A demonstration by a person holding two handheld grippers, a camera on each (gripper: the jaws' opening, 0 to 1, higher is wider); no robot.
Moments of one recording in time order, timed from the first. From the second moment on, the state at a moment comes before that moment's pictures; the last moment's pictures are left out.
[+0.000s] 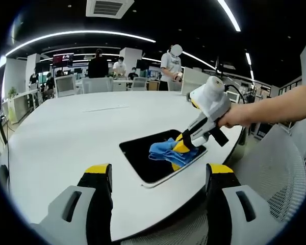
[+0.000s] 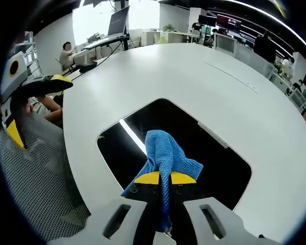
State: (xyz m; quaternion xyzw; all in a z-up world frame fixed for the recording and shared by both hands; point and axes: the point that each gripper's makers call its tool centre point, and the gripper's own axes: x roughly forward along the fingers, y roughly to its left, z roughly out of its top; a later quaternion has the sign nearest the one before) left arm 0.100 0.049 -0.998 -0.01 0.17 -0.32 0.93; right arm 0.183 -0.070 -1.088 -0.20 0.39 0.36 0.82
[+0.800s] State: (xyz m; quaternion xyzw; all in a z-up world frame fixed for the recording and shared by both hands) left arm 0.099 0.048 -0.997 -0.01 0.17 -0.32 0.93; right arm 0.222 -0.069 -1.088 -0.21 0.37 0.33 0.84
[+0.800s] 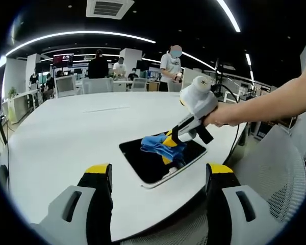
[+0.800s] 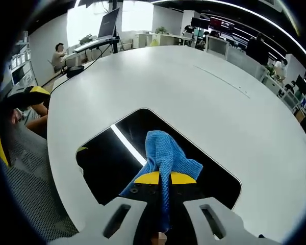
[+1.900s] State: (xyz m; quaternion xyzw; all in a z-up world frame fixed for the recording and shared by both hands) left arm 0.099 0.049 -0.998 -0.01 0.17 -0.32 0.93; right arm 0.272 -0.067 -1.088 -0.25 0.35 0.30 0.85
